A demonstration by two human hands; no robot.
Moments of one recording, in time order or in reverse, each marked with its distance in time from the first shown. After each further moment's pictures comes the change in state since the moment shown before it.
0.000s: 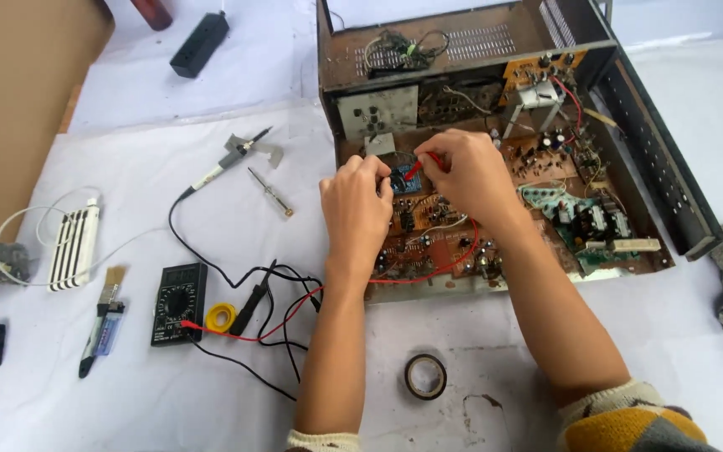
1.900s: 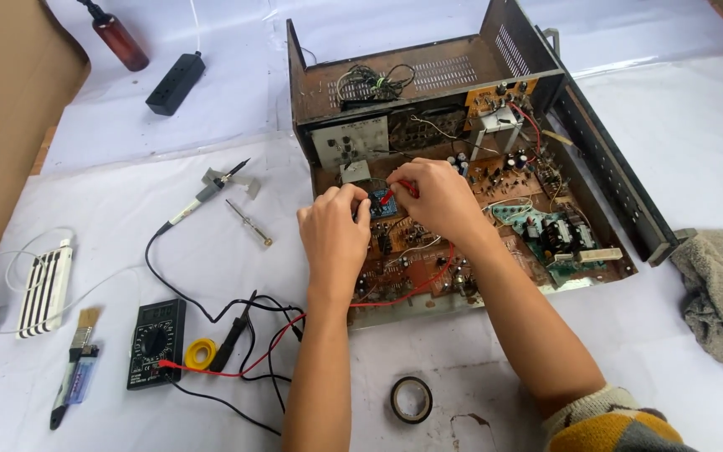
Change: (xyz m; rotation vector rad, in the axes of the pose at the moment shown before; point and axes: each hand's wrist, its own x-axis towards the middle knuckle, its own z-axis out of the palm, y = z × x) left_hand 0.003 0.001 0.004 0.035 -0.015 -0.029; right_hand 0.007 0.007 0.003 -0.057 -0.128 0.097
